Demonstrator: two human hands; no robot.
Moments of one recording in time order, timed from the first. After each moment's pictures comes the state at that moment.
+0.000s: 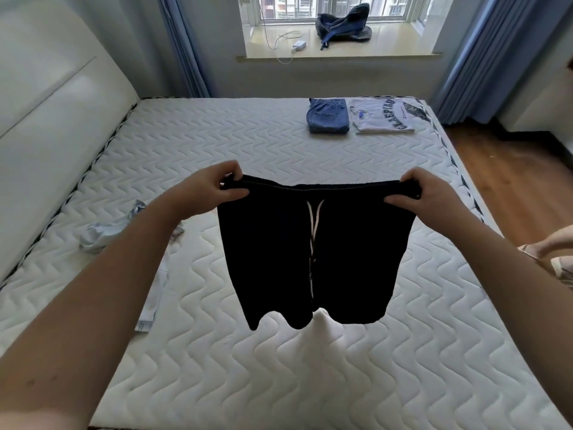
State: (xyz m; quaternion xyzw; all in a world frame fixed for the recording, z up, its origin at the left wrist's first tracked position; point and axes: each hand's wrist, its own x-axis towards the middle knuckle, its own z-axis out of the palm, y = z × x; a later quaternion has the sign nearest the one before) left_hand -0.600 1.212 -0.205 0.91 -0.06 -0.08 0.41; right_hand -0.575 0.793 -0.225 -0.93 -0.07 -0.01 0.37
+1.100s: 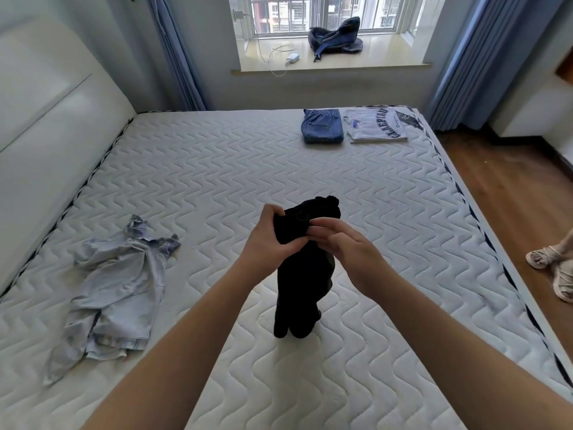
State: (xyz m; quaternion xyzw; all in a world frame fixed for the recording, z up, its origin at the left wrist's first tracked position) left_hand -0.641 1.085 -0.255 0.84 0.01 0.02 0.54; right_hand -0.642 0.901 -0.247 -0.65 -0.06 0.18 0.74
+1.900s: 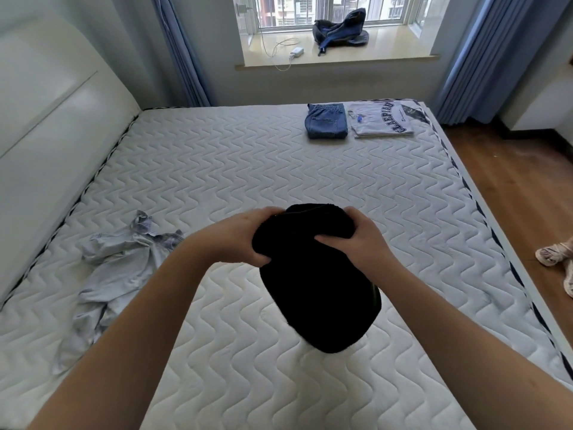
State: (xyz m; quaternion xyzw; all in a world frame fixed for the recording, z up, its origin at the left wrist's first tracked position) left_hand -0.633 1.140 -0.214 0.93 -0.17 -0.17 0.27; right_hand -0.618 0.880 -0.270 -0.80 -0.08 0.06 0.59
